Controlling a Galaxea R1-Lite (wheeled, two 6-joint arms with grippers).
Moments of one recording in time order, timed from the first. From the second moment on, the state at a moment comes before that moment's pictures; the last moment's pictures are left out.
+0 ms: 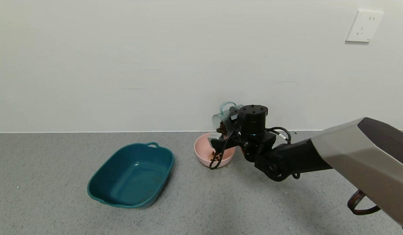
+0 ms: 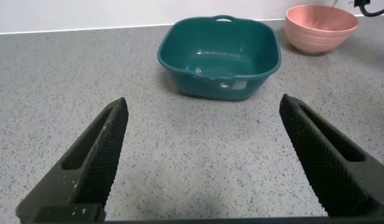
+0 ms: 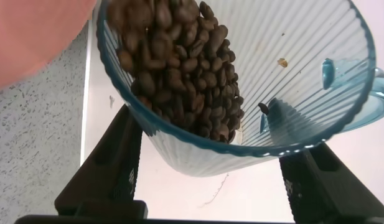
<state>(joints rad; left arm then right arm) 0.00 0.00 0.00 0.00 0.00 0.00 0.62 2.33 -1.50 -0.75 -0.49 -1.80</state>
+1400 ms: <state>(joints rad) 0.00 0.00 0.00 0.00 0.00 0.00 0.62 2.33 -1.49 -0.78 -0.49 -1.87</state>
